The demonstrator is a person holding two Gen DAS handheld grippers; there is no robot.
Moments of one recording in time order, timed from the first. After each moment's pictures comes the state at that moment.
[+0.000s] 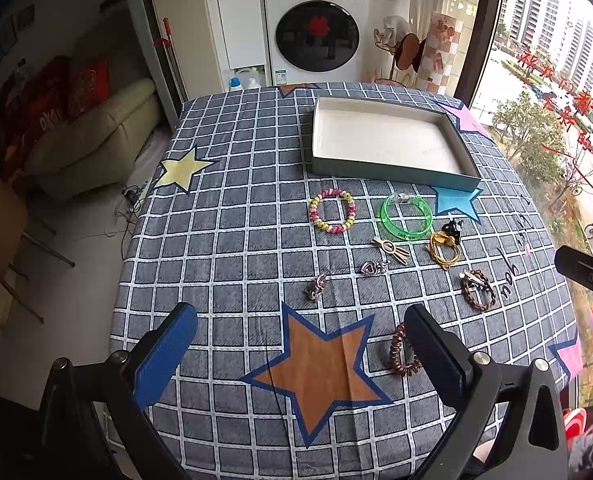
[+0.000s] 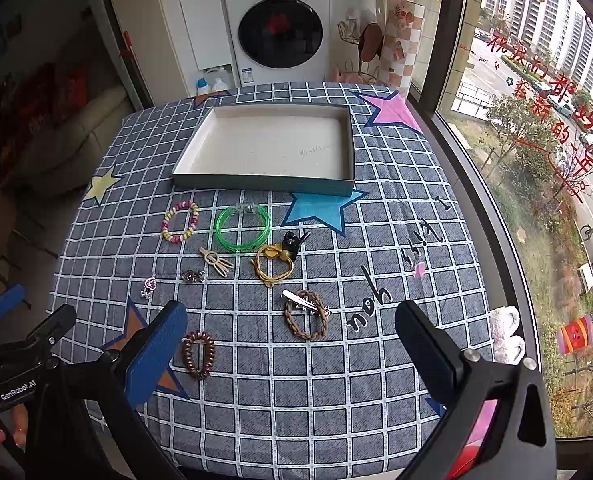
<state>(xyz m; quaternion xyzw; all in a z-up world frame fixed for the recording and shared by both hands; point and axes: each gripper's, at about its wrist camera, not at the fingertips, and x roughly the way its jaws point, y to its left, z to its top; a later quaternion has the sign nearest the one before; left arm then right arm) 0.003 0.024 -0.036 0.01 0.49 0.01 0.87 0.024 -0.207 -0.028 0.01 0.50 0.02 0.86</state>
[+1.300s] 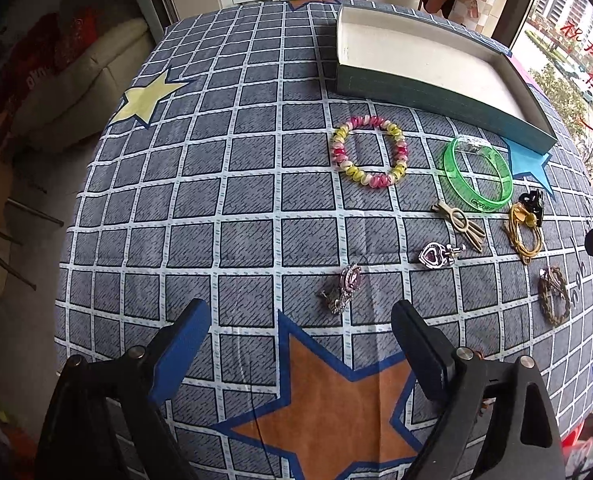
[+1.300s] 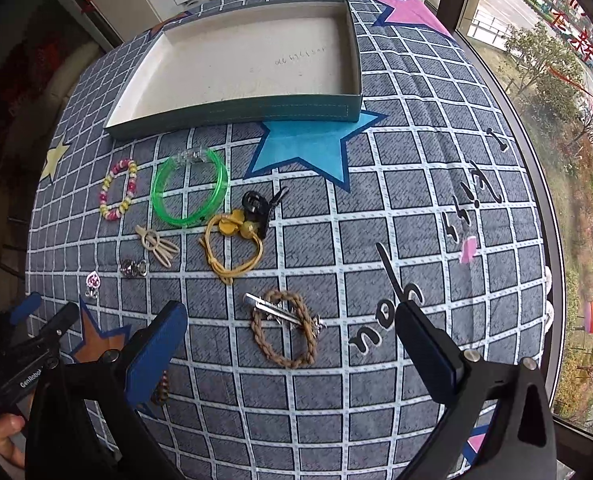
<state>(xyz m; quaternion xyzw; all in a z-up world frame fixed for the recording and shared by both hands) 0.084 0.031 -0.151 -0.01 0.59 0.03 0.81 0.125 -0.241 -0.140 0.06 0.63 0.03 0.78</state>
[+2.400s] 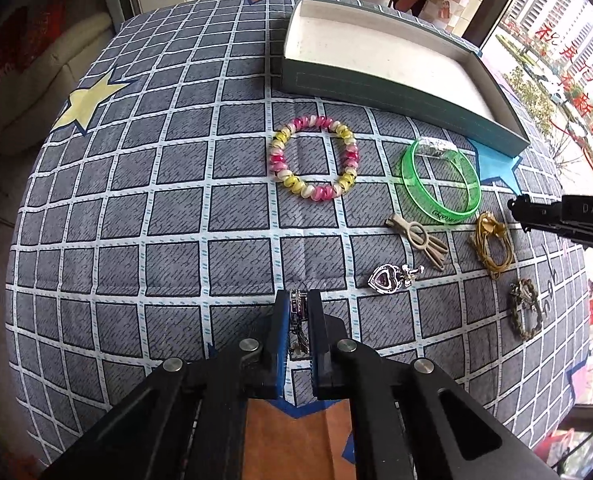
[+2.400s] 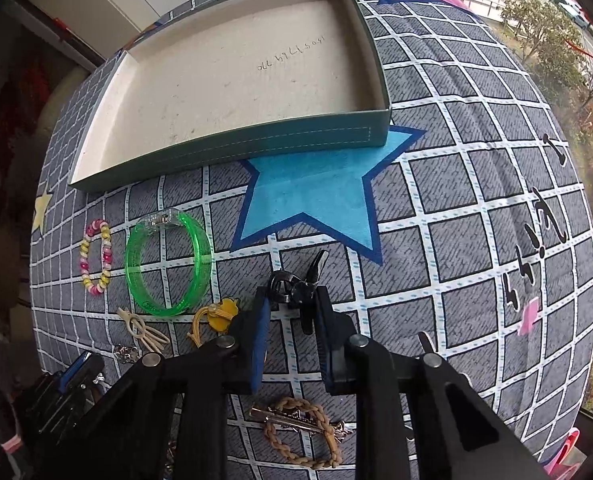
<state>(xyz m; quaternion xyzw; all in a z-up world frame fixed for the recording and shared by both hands) 0.108 0.016 -0.166 -0.05 0.59 -0.04 0.81 0.200 -0.245 -0.195 0.13 0.63 0.04 0.76</state>
